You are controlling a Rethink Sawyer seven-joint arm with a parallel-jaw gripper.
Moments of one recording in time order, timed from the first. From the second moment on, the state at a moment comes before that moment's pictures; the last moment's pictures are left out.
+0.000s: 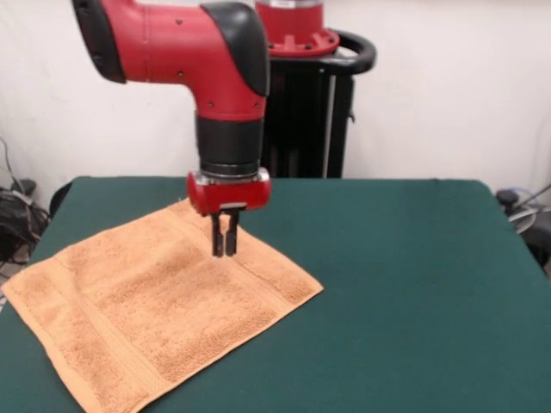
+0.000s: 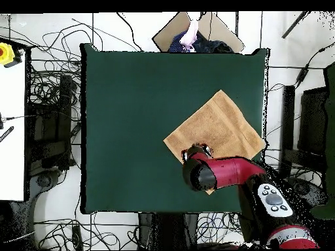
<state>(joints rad) -0.59 -0.59 0.20 1.87 -0.70 0.10 1.53</state>
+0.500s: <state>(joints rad) -0.56 -0.57 0.10 1.92 -0.67 0.03 1.53</state>
